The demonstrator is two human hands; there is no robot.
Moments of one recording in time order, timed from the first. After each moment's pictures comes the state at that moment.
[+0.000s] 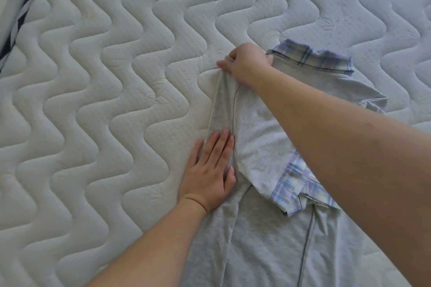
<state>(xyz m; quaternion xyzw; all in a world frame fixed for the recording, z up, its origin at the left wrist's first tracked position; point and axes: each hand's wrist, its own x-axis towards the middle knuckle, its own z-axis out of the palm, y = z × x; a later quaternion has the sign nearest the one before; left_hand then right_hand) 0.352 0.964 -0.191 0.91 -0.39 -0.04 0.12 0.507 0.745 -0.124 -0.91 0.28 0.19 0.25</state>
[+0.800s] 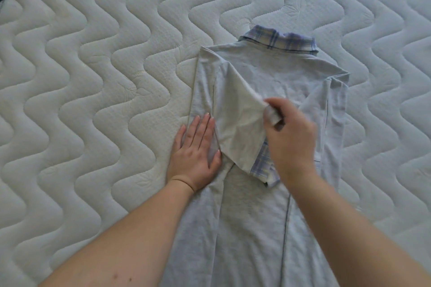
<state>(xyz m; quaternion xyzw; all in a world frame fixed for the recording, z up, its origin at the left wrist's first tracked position) 0.355 0.963 -0.192 0.91 -0.40 -0.07 0.09 0.281 0.784 -0.073 -0.85 0.38 -0.16 0.33</state>
